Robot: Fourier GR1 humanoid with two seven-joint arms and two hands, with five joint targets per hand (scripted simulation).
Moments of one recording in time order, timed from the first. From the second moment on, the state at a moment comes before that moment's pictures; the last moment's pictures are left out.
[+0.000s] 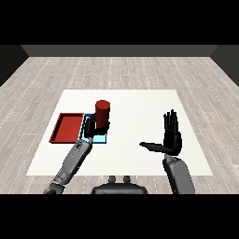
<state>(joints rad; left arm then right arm) -0.40 0.18 -0.34 -1.38 0.23 0.46 -0.12 -0.04 -0.18 0.18 -1.97 -0.11 -0.34 -0.15</state>
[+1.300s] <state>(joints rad) -0.63 0.51 -0.02 -0.41 0.05 0.37 -0.17 -0.01 -0.19 0.09 -1.77 -0.11 -0.26 -0.27</state>
